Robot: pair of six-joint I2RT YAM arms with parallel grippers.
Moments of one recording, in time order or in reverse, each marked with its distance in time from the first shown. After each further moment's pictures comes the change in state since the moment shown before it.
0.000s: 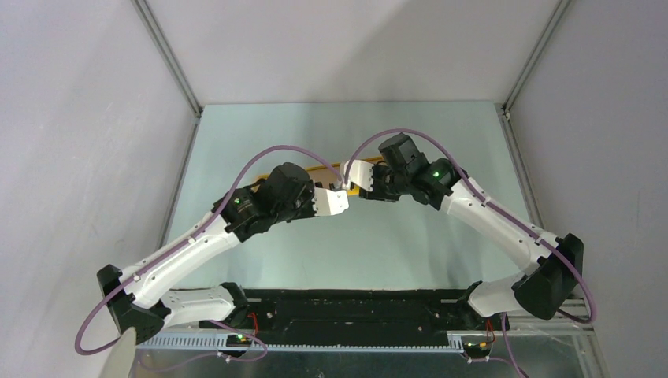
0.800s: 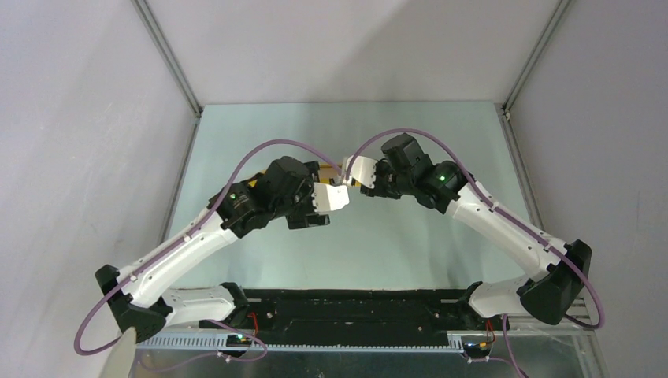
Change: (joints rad) left arm 0.003 0.019 0.079 -0.057 0.003 0.000; right arm 0.038 -0.044 0.002 0.020 0.100 0.047
